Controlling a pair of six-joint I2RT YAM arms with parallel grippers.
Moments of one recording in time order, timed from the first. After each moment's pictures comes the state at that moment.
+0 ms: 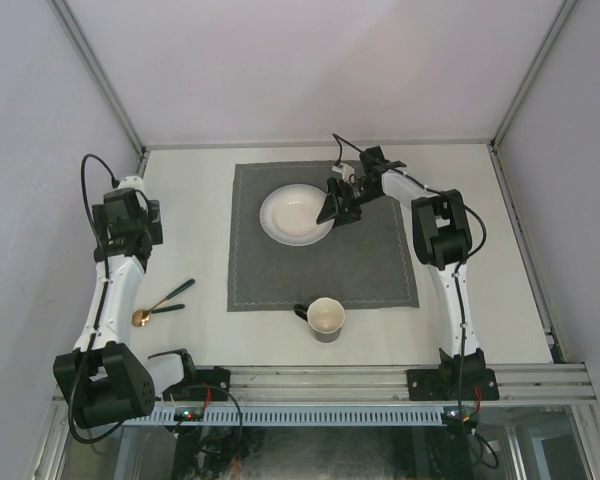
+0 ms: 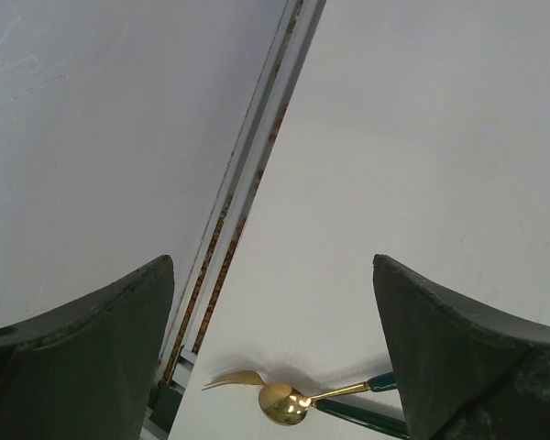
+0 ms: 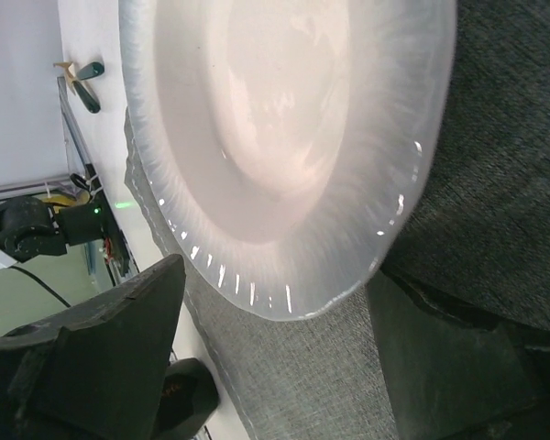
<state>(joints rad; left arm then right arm) 0.20 1.14 0.91 -0.38 -0.38 0.18 0.28 2.41 1.91 -0.70 -0.95 0.11</state>
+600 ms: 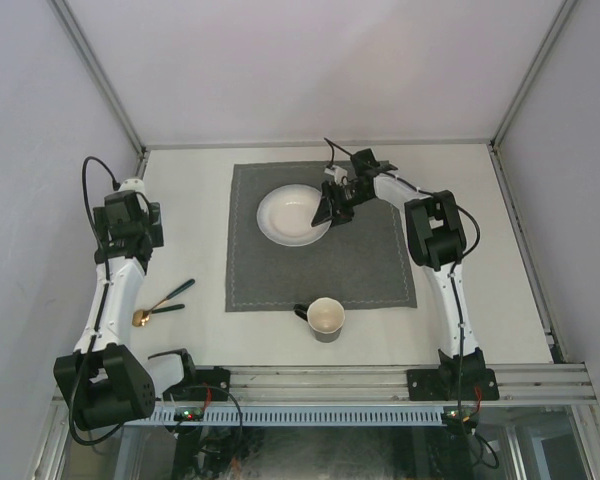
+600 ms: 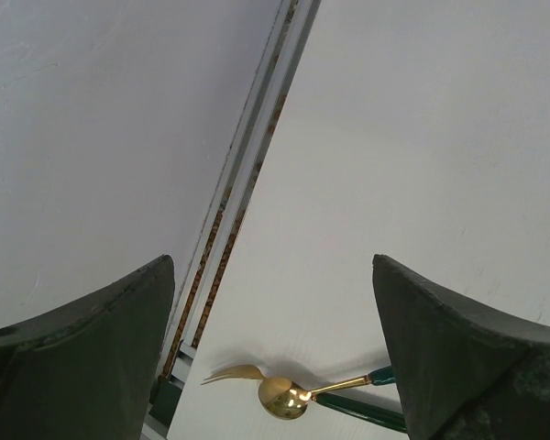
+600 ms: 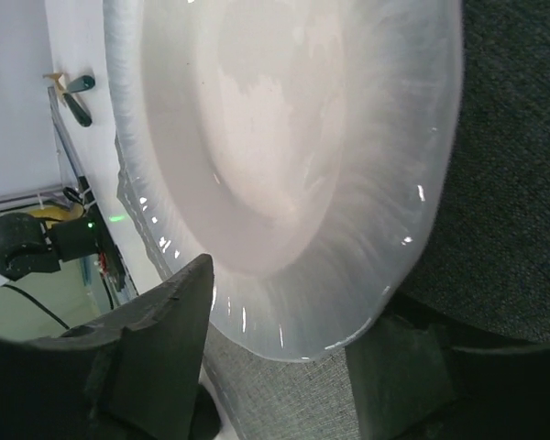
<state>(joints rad) 0.20 1.13 0.90 -0.39 -0.38 0.18 0.33 2.43 1.91 -0.63 -0.92 0.17</state>
